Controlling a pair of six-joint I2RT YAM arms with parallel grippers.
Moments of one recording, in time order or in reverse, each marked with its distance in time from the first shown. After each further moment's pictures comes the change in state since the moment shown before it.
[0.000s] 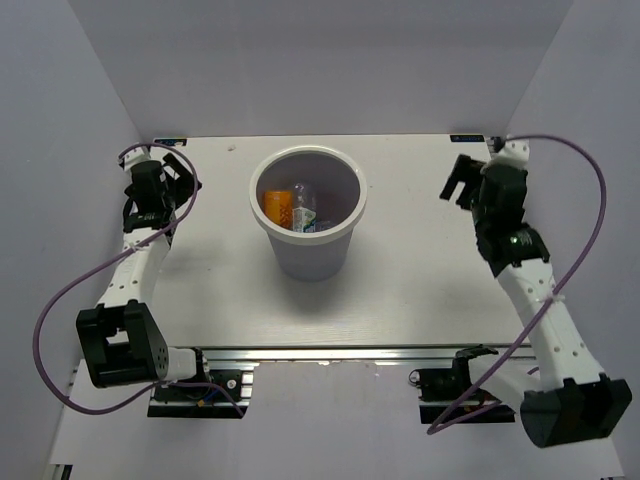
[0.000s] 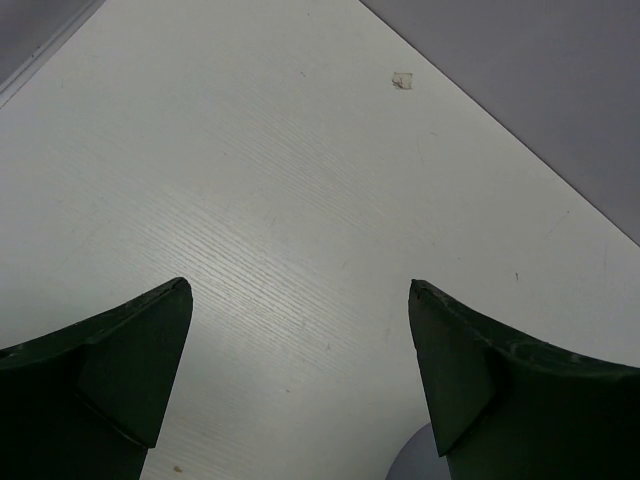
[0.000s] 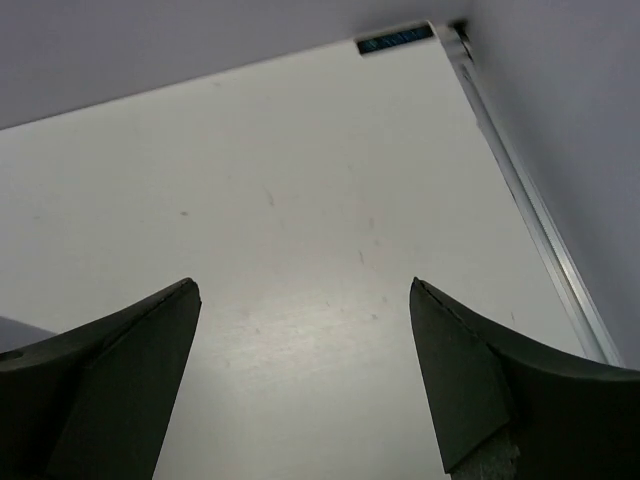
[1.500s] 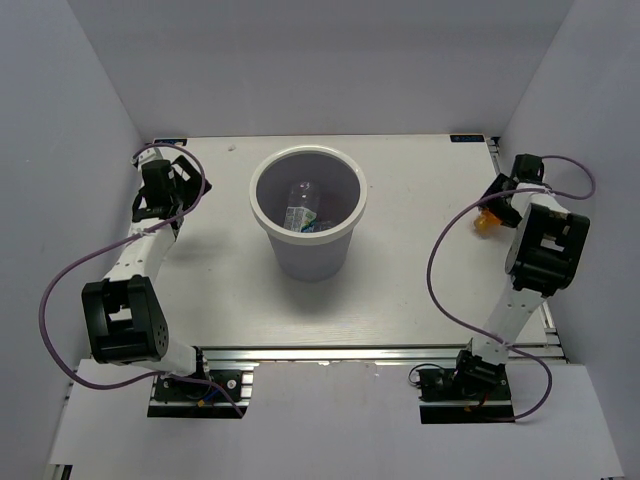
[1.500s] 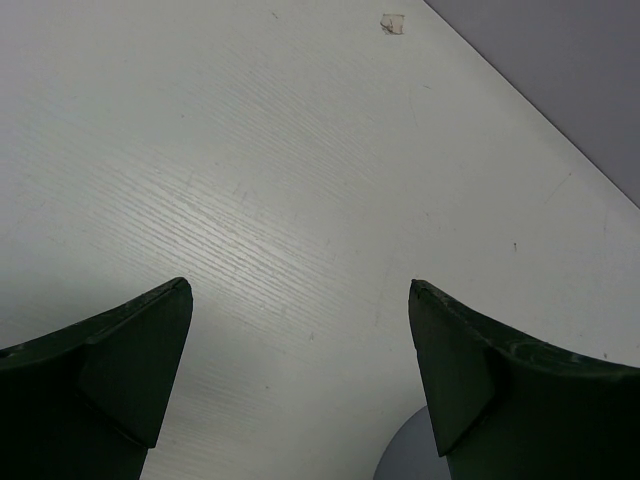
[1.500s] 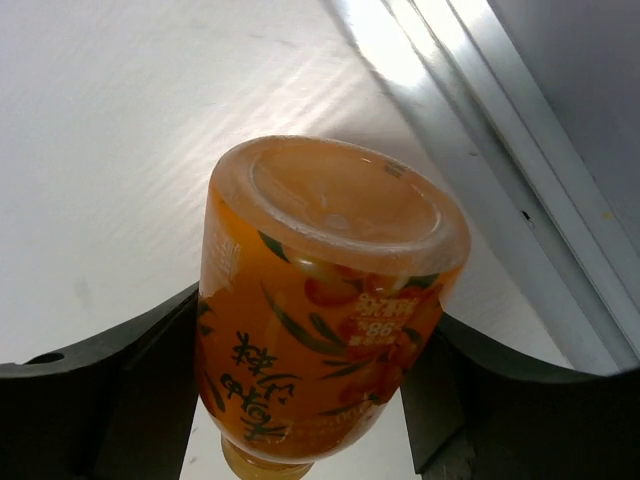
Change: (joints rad) left arm -0.014 0.126 0.016 0.039 0.079 -0.028; right arm -0.489 0.956 0.315 -0.065 -0.216 0.134
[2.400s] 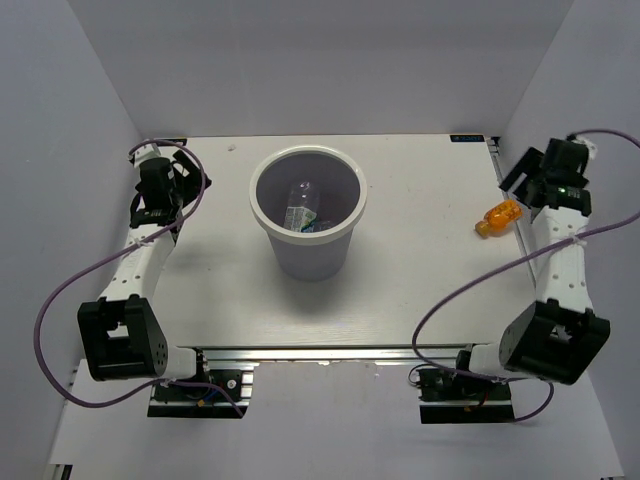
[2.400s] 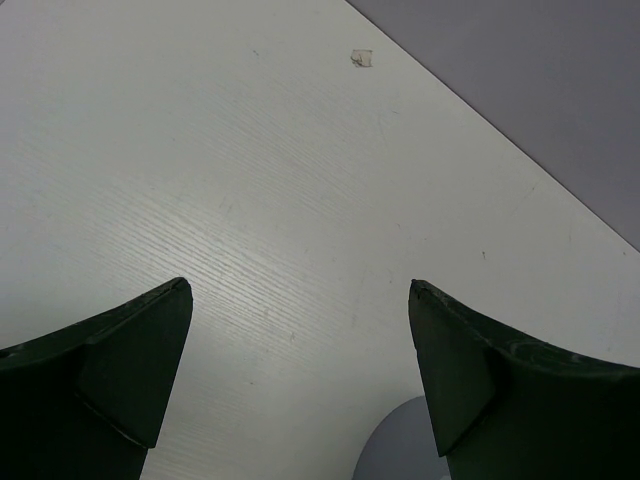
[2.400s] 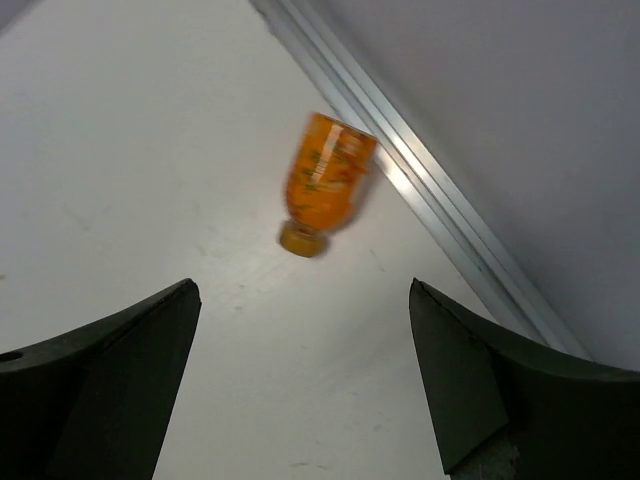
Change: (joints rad) left arm -0.036 -0.106 0.000 -0.031 -0.051 -0.004; right arm 0.106 -0.688 -0.064 -0.231 0.126 -0.057
